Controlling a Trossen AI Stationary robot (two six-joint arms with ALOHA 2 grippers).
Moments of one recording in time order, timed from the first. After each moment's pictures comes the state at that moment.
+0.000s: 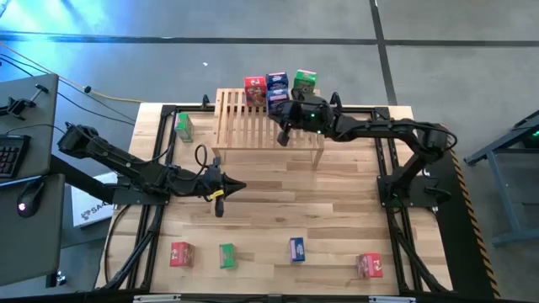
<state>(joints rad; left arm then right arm) -0.34 1.06 0.52 0.32 -0.46 -0.23 -0.39 1.65 1.09 0.33 -0.02 -0.20</state>
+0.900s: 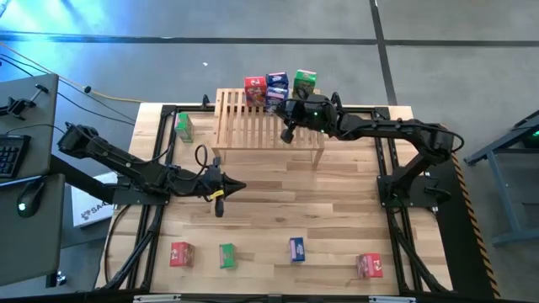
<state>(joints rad) -0.34 1.06 0.52 0.31 -0.46 -0.23 -0.40 1.59 1.09 0.21 0.09 -0.22</state>
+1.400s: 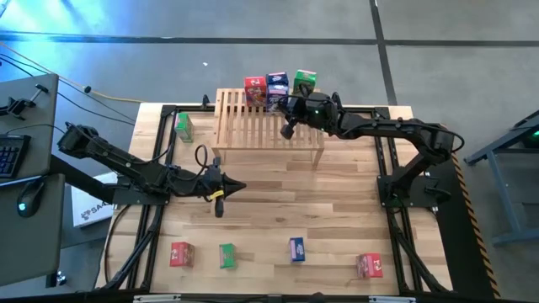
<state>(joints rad) -0.34 1.06 0.52 0.31 -0.46 -0.23 -0.41 1.59 1.09 0.23 0.15 -0.20</state>
